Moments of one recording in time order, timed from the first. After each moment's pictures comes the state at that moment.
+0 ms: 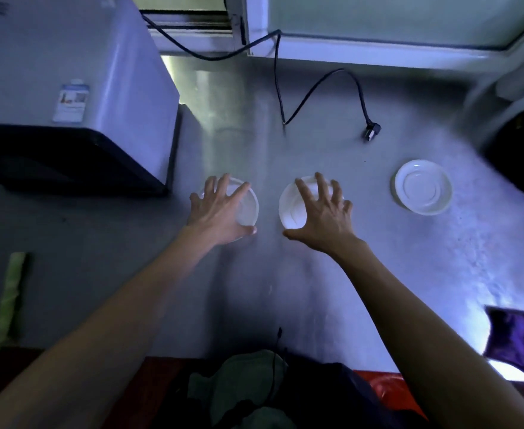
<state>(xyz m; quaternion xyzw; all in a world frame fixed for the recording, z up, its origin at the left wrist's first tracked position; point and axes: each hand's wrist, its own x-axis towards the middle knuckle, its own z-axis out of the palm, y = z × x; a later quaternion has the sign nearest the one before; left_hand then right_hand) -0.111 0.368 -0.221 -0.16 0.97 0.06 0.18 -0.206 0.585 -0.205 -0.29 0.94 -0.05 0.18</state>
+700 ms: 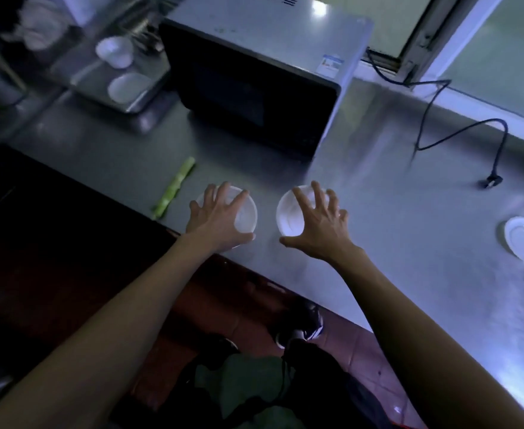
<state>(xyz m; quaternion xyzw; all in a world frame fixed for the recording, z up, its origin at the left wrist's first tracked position) 0.240 0.268 -0.177 -0.35 0.92 0.13 0.08 0.064 0.429 -0.159 -0.49 0.86 -0.02 0.13</state>
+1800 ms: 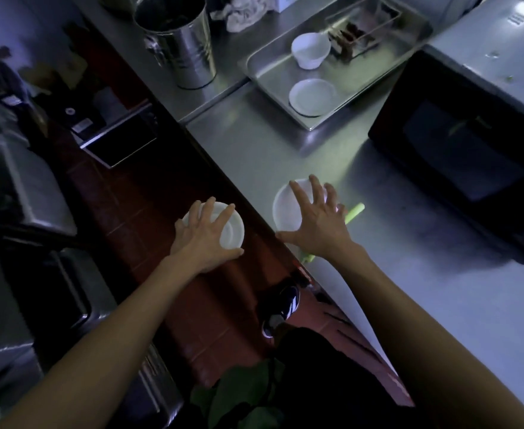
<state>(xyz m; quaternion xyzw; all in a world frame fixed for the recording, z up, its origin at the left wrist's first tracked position) 0.517 0.057 -0.192 -0.57 0.80 0.12 0.14 0.261 0.091 -0.190 -0.66 0.73 -0.04 0.18</state>
